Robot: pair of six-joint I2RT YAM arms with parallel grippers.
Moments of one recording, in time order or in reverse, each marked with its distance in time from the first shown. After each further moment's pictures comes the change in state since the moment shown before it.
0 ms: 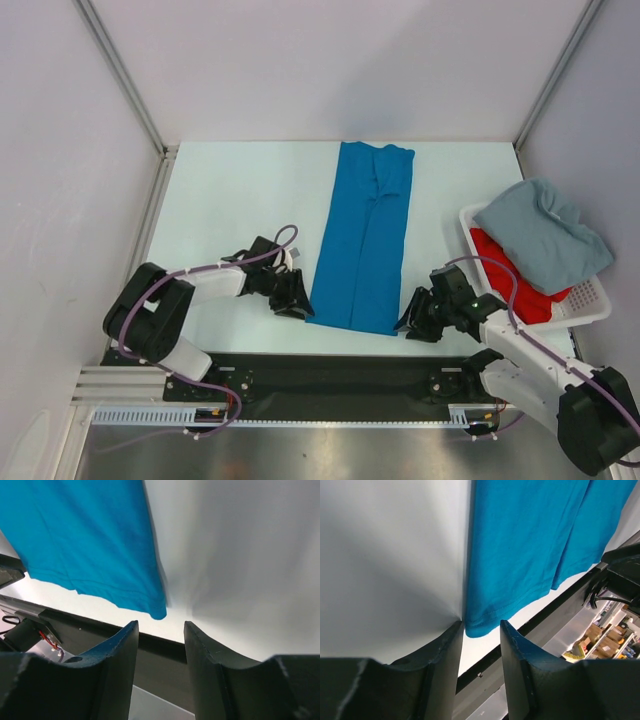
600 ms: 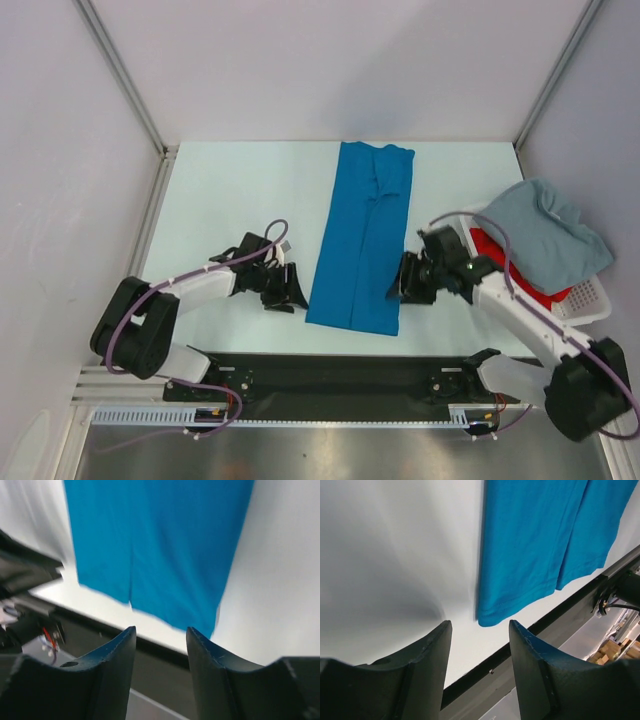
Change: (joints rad) left arm 0.055 -0.104 0.006 -0.072 -0.050 0.063; right arm -0.027 0.241 0.405 -0.085 0.021 -0.261
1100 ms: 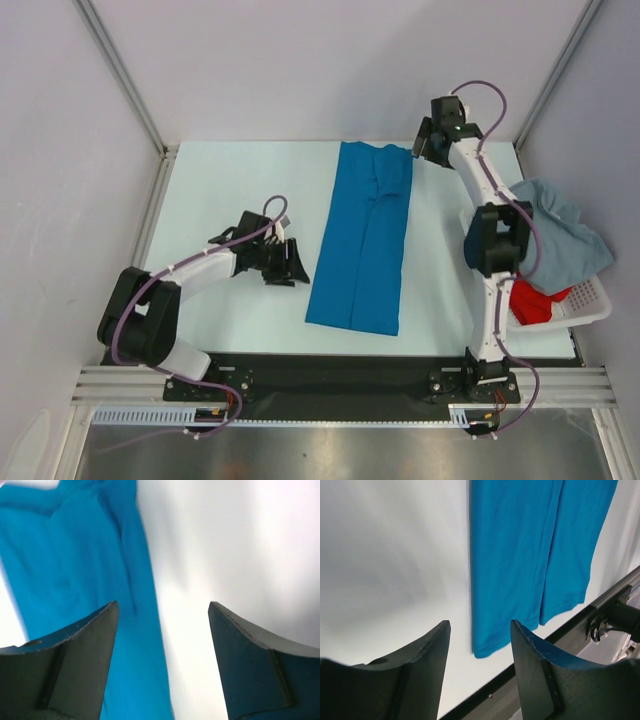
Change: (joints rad) left arm 0.060 0.078 0.179 -0.007 -0.047 0.068; right arm -0.311 1.164 1.435 -0.095 0.505 -0.238
